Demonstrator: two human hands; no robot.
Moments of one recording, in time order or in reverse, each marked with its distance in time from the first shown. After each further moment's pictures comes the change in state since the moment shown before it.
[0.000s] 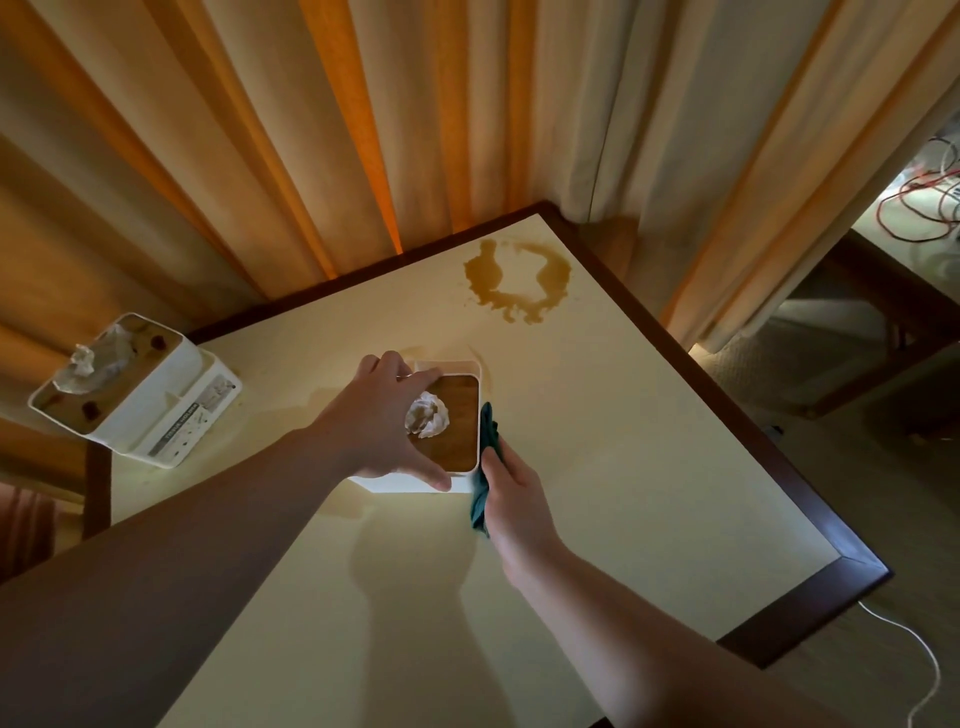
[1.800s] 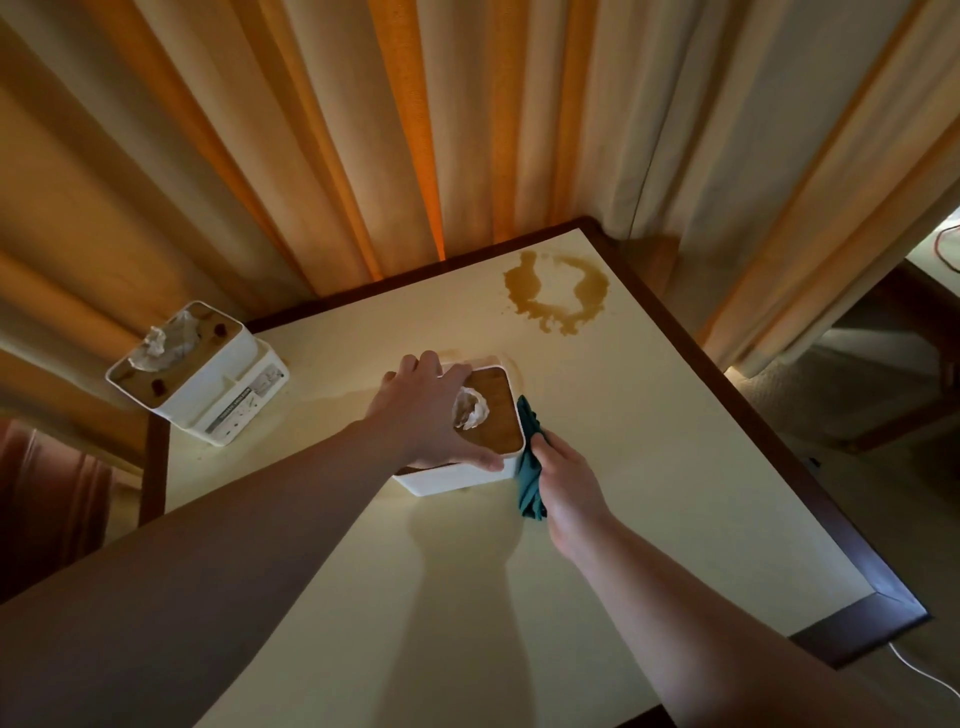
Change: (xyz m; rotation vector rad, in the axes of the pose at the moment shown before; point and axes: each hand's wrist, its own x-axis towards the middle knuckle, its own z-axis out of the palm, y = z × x) left_hand 0.004 0.007 0.005 0.111 0.051 -0.117; right_hand 0.027 -0.016 -0.020 -0.018 0.058 0.120
